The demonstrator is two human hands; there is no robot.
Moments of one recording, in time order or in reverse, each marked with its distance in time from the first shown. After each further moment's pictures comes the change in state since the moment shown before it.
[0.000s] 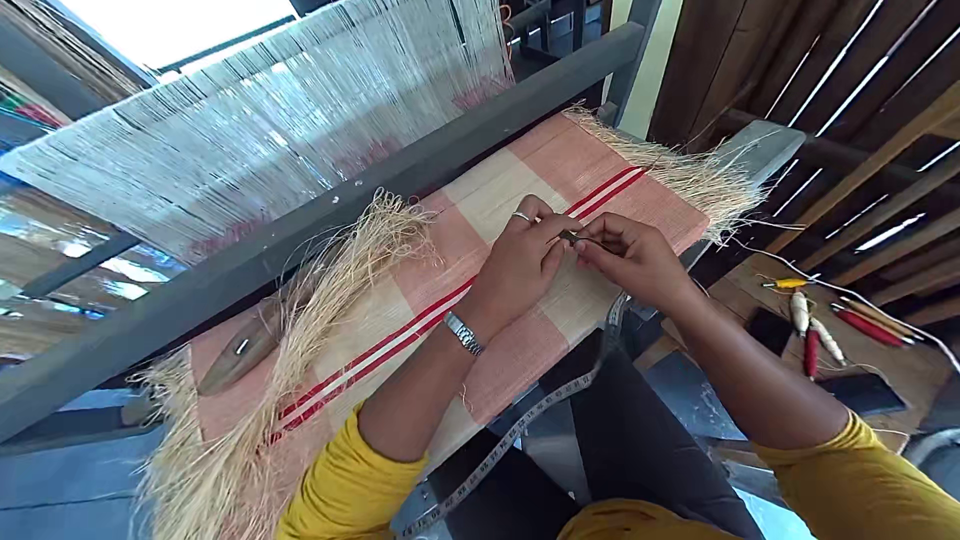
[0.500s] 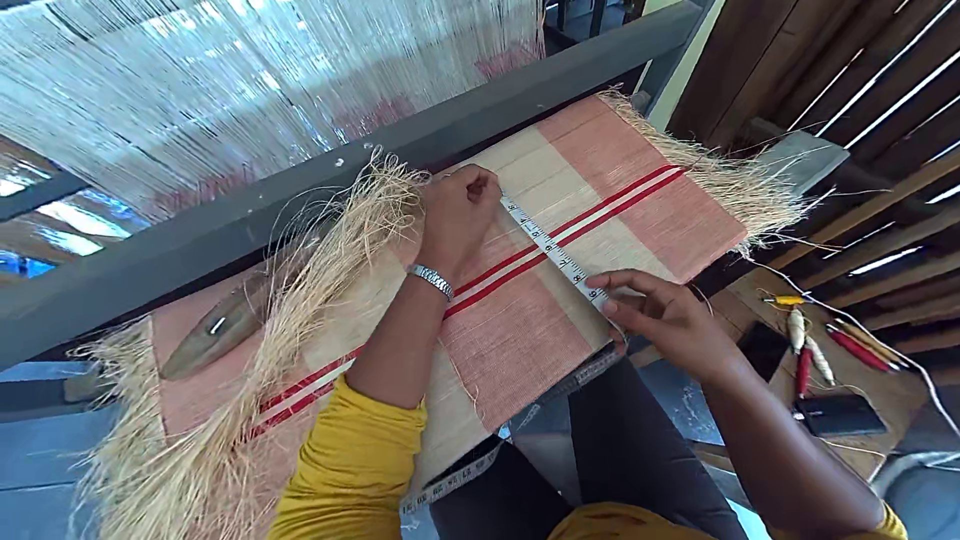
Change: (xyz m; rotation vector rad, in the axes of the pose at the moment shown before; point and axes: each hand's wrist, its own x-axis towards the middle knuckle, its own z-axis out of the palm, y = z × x) left_hand -0.001 -0.121 -0.035 0.108 0.297 -0.338; right_hand -0.045 -0.003 0.024 0.313 -0.174 0.282
